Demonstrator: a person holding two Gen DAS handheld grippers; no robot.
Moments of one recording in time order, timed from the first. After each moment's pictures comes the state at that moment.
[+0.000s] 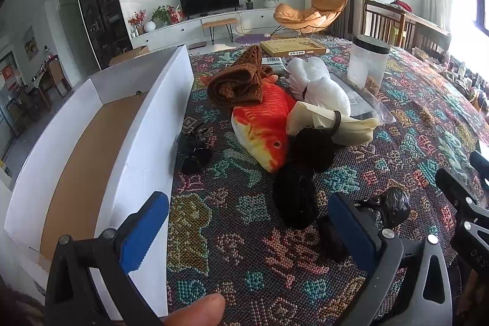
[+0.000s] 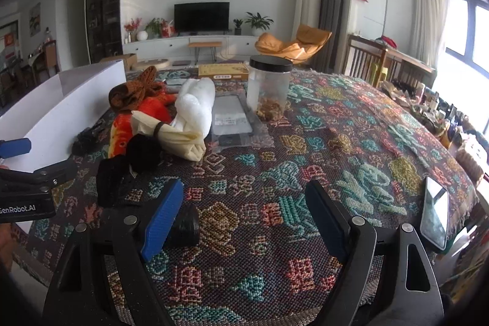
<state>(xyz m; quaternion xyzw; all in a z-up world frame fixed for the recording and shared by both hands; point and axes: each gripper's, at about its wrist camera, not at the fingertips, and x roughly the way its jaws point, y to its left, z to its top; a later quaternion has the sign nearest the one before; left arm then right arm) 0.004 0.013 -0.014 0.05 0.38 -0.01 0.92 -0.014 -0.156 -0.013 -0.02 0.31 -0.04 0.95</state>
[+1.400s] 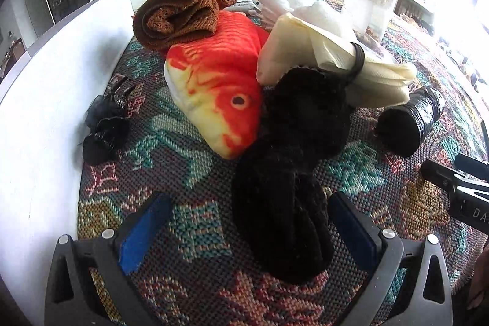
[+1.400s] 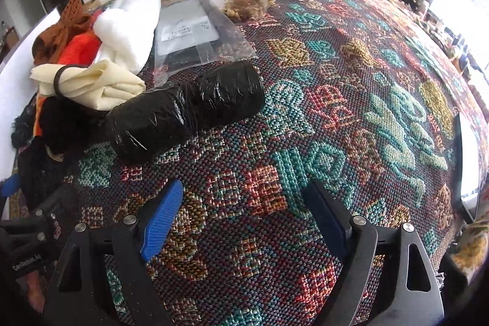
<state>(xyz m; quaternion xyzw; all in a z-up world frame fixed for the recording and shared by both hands) 0.085 -0.012 -0.103 0.04 0.46 -0.08 0.88 0.055 -0.185 -0.079 0.05 0.50 -0.09 0.86</state>
